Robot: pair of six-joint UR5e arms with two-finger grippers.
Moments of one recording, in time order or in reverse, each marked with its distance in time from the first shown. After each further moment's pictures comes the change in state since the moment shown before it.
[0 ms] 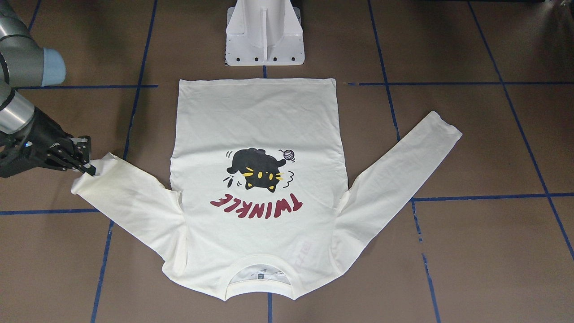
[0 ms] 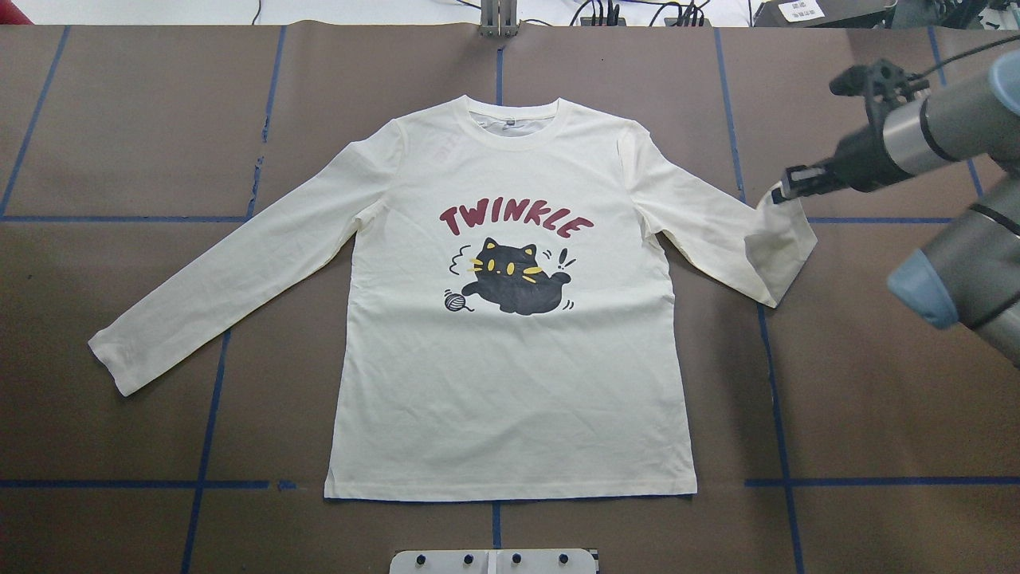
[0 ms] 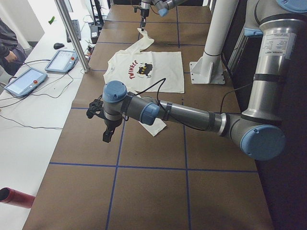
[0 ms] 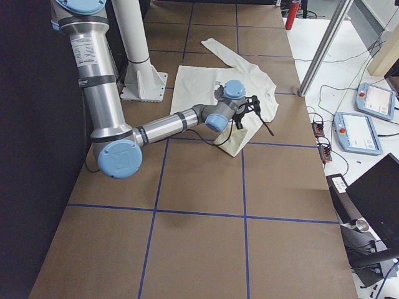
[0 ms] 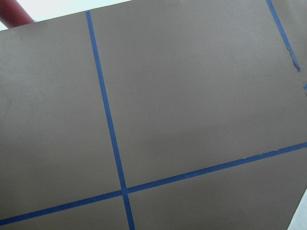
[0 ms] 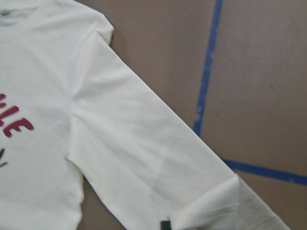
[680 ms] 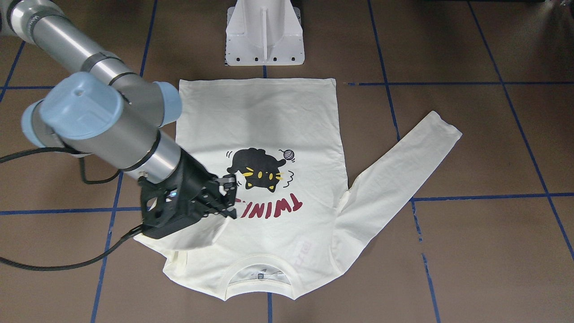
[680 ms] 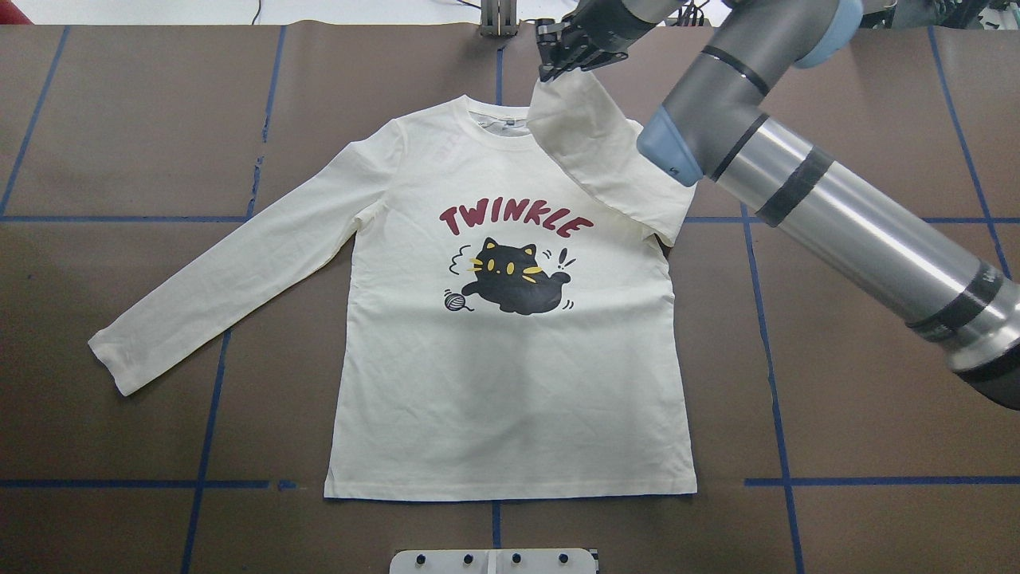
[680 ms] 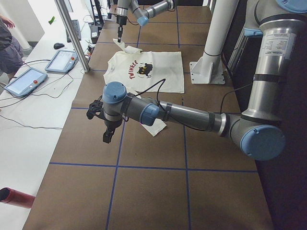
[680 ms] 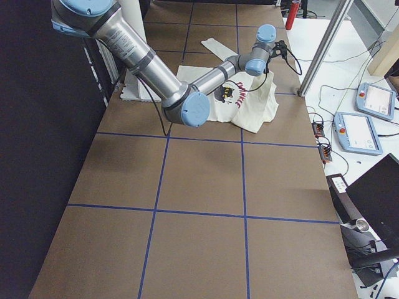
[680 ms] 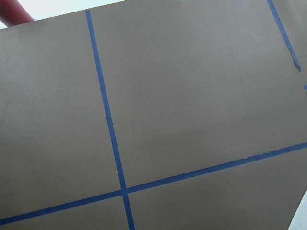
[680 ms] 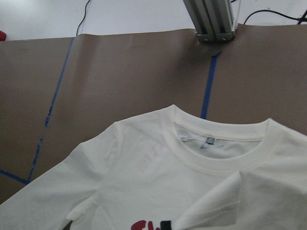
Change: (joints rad) left arm 0.001 0.000 0.008 -0.002 -0.001 0.000; right arm -0.114 0.614 -0.375 0.006 -0.045 0.228
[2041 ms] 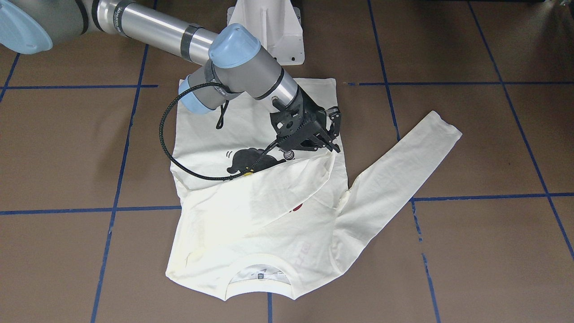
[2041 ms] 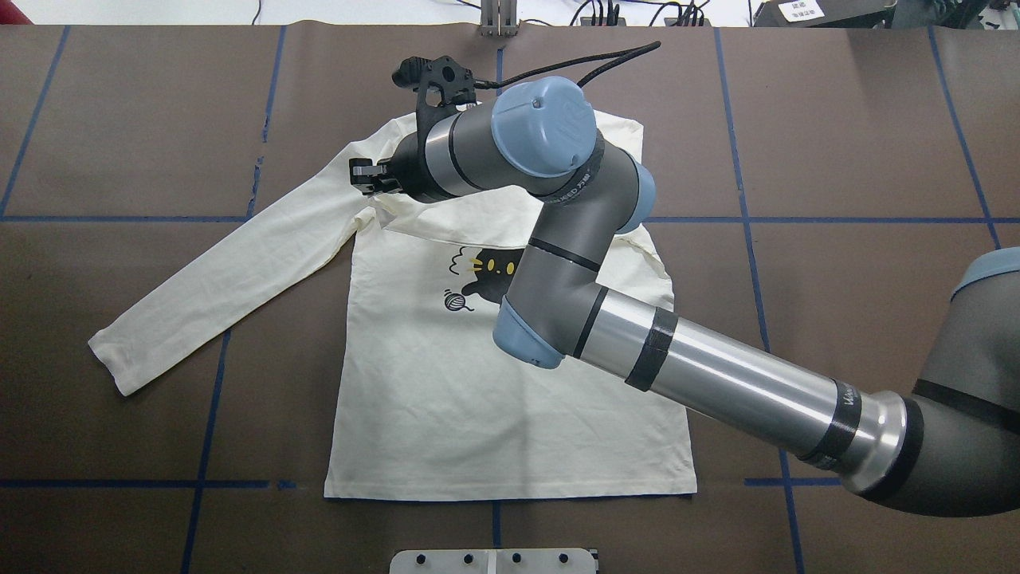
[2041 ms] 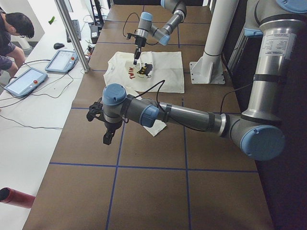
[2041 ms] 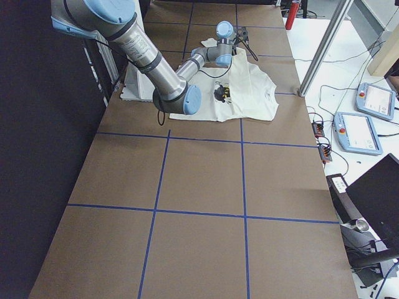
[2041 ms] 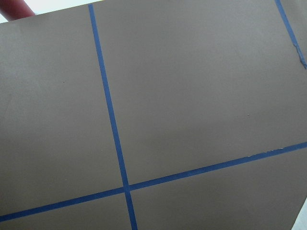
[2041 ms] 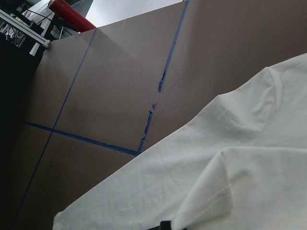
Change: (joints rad) left arm 0.002 0.000 0.012 -0.001 0.001 0.000; right arm -0.312 0.055 0.006 0.259 -0.320 0.190
